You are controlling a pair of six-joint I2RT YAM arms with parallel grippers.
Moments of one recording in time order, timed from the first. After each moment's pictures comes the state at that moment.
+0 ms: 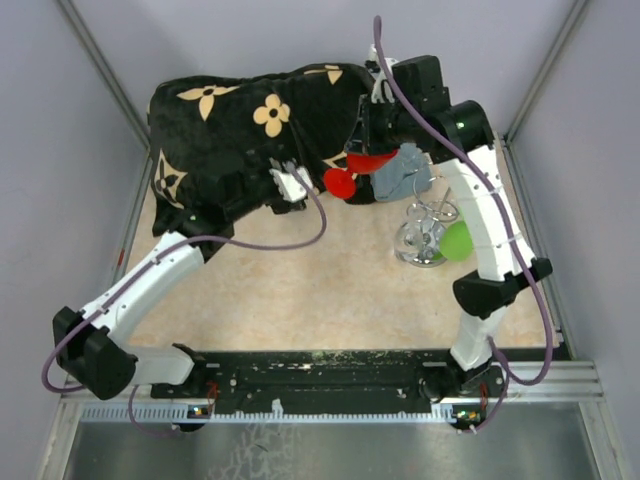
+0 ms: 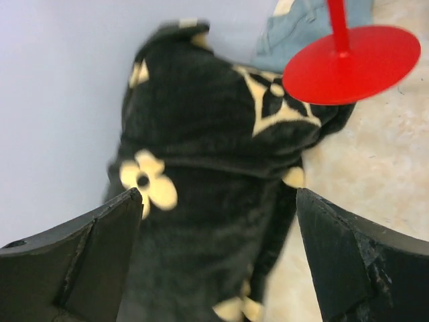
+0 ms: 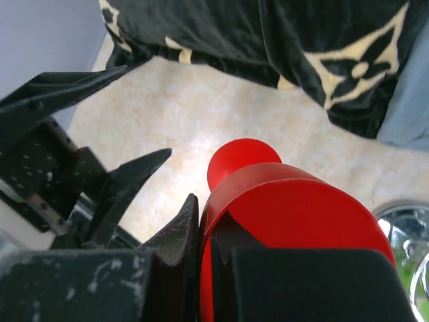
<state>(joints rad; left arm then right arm) -0.59 1.29 1.13 0.01 0.20 0.96 0.50 1.78 2.41 -1.23 -0.24 0.29</state>
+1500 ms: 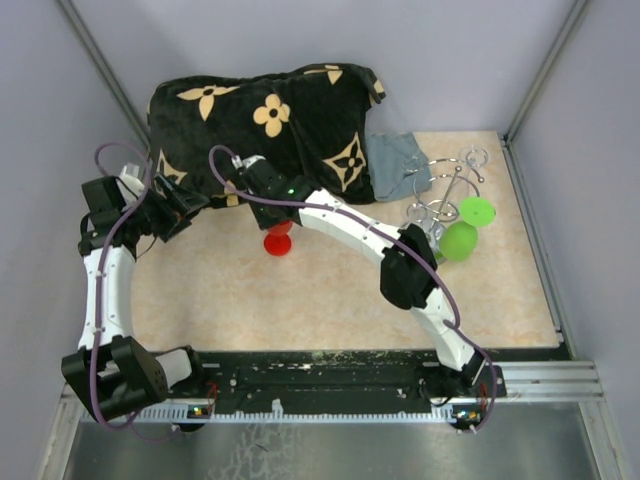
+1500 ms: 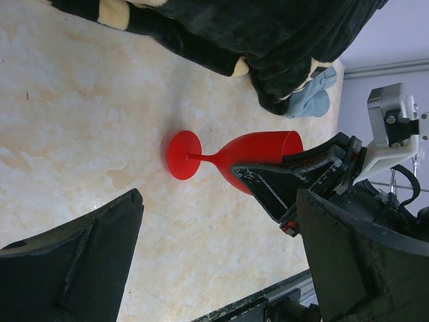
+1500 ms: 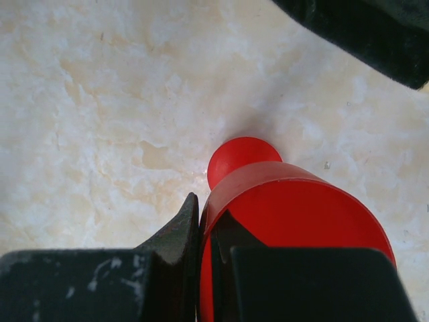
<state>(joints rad) 0.32 1.17 1.03 -0.49 0.66 -0.57 0.94 2.25 2.19 -0.75 0.14 0.30</state>
